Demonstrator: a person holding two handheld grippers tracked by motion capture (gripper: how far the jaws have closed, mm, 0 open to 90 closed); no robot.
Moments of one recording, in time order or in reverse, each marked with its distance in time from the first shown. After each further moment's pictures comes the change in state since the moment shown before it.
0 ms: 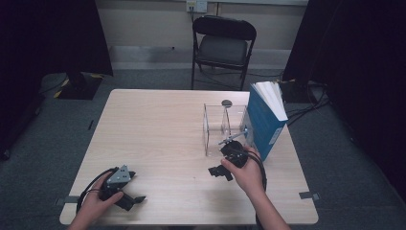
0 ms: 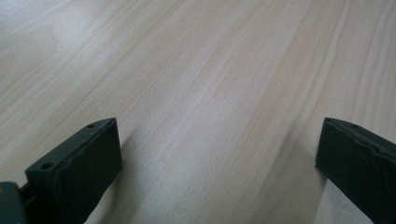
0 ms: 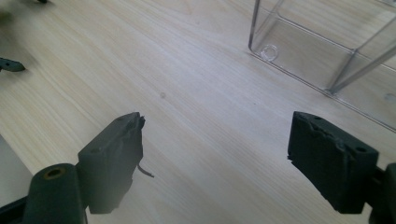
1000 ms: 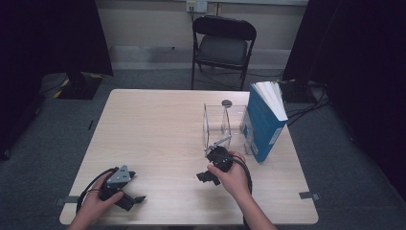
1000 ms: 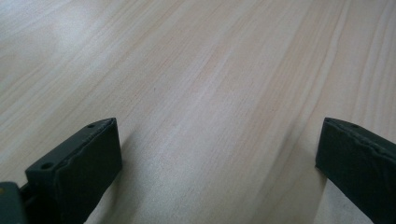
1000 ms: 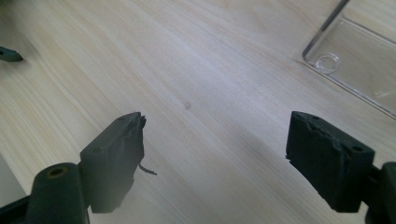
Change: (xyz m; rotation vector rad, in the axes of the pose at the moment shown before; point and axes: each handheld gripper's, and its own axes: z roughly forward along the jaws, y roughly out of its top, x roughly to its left) left arm 0.000 0.000 -0.001 0.010 0.003 0.003; right arm 0.021 0.003 0.040 0.023 0.033 -0.066
